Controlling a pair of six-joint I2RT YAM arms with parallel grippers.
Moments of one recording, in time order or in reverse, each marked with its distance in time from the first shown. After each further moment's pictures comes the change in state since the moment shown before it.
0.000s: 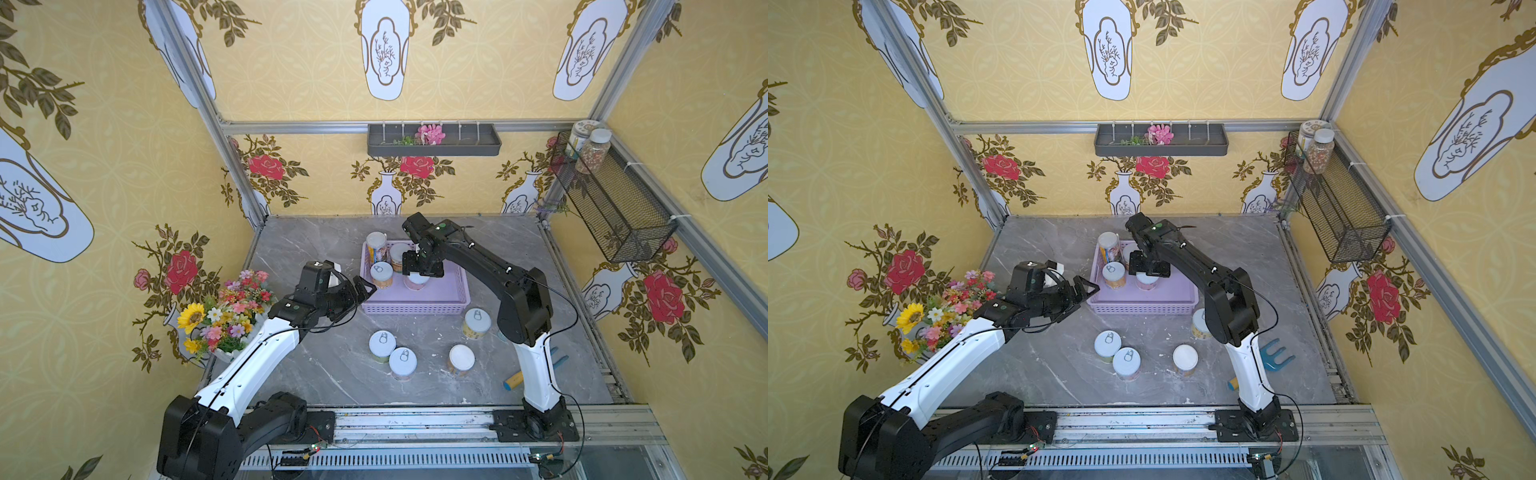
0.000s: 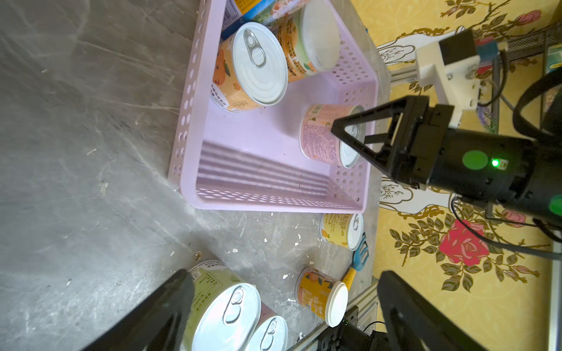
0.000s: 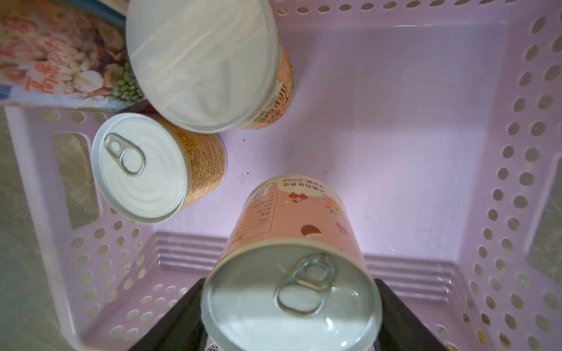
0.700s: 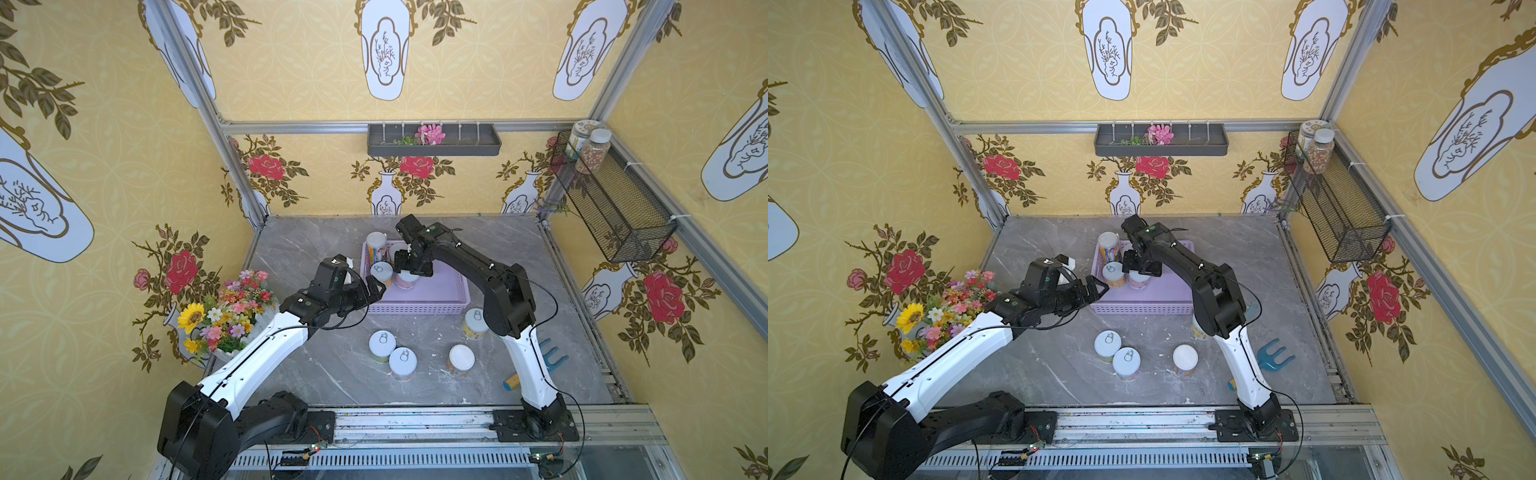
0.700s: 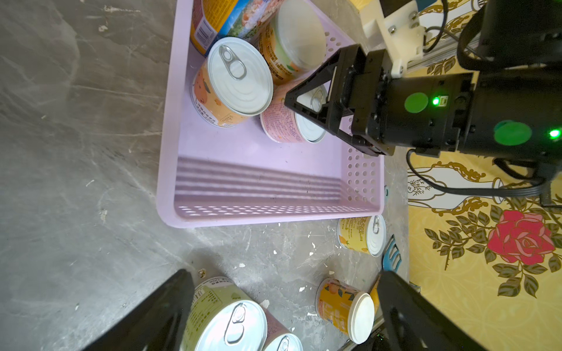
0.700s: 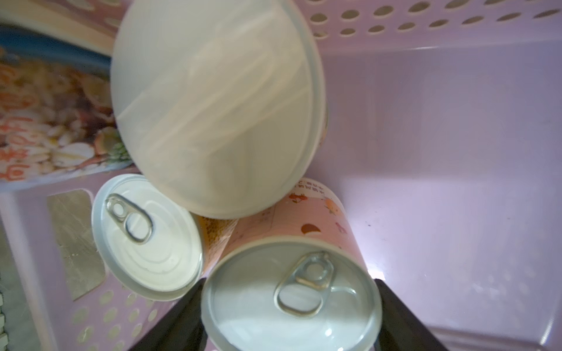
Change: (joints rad) left arm -0.119 0.044 0.066 -0.011 -0.158 0.058; right arm 0.003 0.133 0.087 0.094 -0.068 0.030
